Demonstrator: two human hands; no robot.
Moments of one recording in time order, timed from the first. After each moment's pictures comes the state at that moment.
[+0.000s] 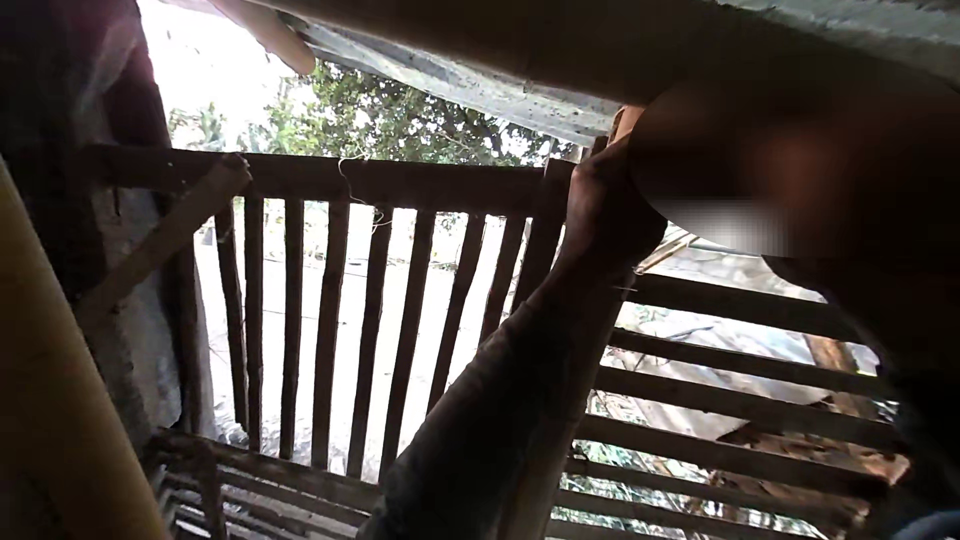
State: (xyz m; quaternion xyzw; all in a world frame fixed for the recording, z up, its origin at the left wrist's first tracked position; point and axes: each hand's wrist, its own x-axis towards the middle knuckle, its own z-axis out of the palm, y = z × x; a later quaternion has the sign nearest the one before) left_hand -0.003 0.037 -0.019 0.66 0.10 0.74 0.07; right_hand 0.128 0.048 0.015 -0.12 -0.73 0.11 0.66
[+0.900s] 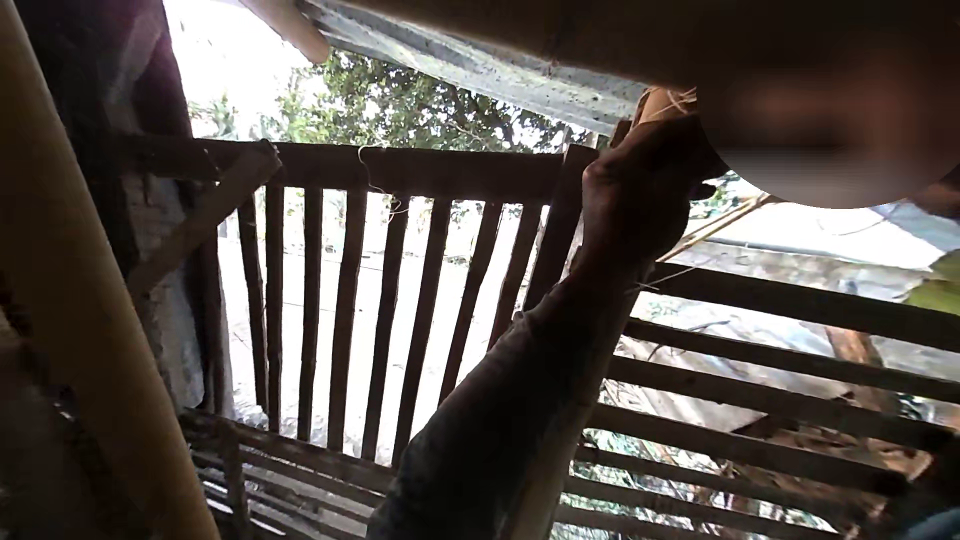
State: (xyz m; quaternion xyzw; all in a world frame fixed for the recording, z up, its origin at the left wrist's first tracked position) left_hand 0.009 0.058 -0.018 0.58 -0.03 0.81 0.10; right_hand 0.141 0.042 0.055 -0.22 -0.79 0.06 0.57
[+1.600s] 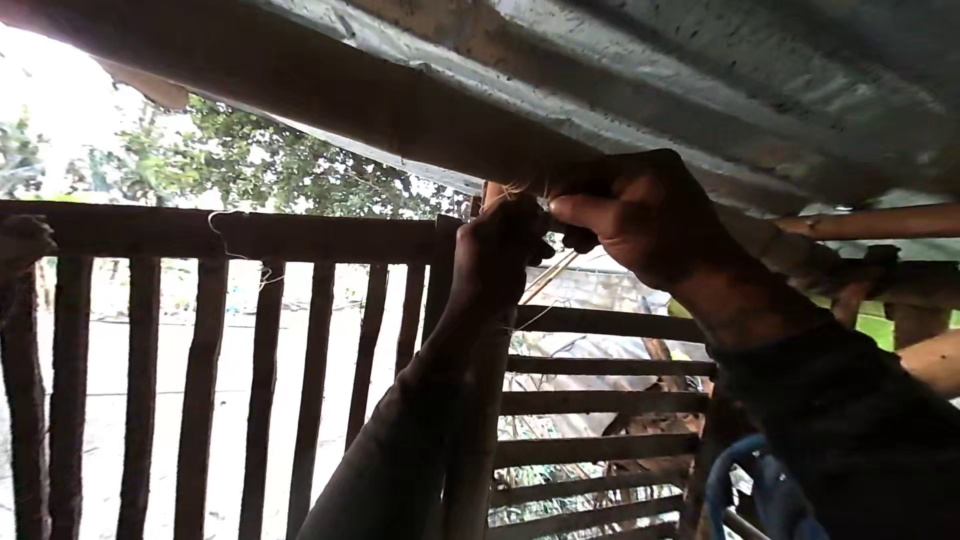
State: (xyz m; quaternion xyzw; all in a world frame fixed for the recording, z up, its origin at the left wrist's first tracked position) left_hand -0.006 0.050 -0.015 0.69 0.07 0.72 0.03; right_hand 0.151 0.026 0.043 -0.19 -0.81 -0.03 0.56
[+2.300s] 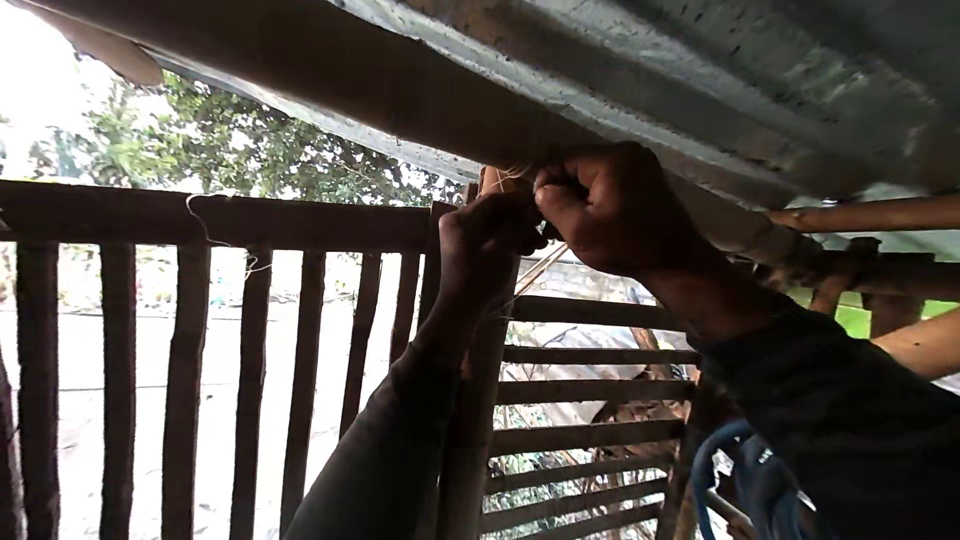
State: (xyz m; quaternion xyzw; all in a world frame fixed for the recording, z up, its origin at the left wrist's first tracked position) left_hand -0.011 0.060 -0.017 0.67 -0.01 0.74 0.04; right_hand 0.135 0.020 0.037 -0.23 -0.80 -0.25 0.50
